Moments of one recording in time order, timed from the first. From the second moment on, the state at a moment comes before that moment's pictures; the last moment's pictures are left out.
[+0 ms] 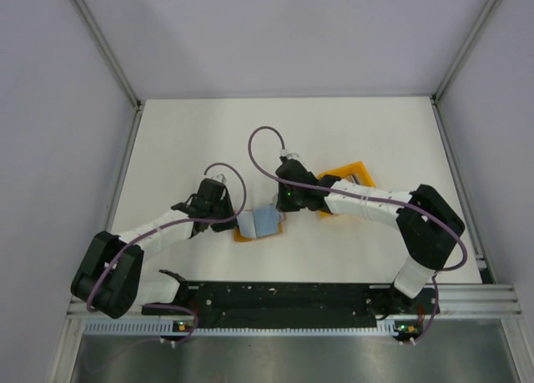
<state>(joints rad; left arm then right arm) -0.45 1.29 0.54 -0.21 0.10 -0.65 0.88 1.68 1.11 -0.30 0.11 0.70</state>
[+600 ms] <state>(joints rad) -0.45 1.29 0.53 -0.20 0.11 -0.65 0.88 1.70 1.07 -0.25 0.04 0.77</state>
